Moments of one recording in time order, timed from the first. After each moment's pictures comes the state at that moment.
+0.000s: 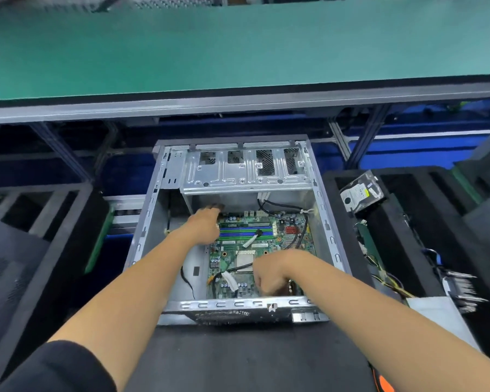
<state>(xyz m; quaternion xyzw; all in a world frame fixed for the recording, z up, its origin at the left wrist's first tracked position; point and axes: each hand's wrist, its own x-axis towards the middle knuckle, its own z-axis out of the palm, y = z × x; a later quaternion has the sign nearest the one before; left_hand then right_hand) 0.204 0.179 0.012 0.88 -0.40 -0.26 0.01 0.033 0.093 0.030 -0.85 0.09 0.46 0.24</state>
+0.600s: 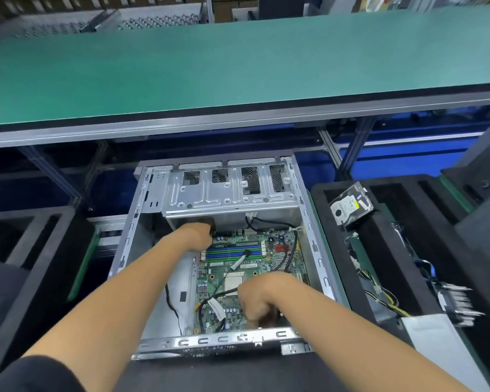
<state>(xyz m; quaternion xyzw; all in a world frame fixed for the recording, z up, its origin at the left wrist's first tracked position) 0.216 0.142 0.027 0.87 -0.38 -0.30 -0.11 0.037 0.096 0.041 -0.83 0.11 0.48 0.28</state>
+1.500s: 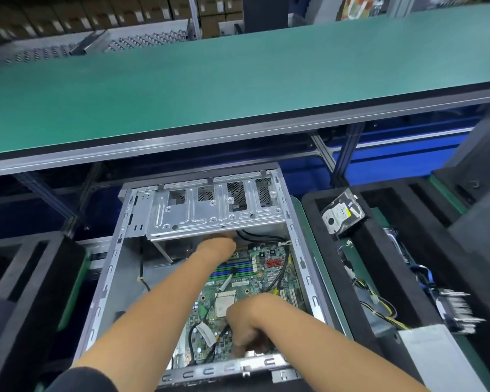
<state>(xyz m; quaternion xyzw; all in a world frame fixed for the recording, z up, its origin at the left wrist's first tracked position) 0.172 0.083 0.020 0.91 -0.29 -0.31 0.02 0.035 0.092 0.055 -0.82 0.11 0.49 0.29</state>
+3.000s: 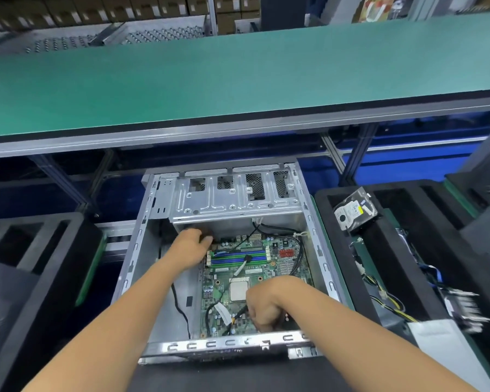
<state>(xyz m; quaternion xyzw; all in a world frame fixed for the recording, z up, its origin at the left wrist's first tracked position) 0.214 0.184 0.017 0.89 -0.34 -0.23 0.18 0.033 0.095 0.048 -0.84 0.06 0.49 0.21</state>
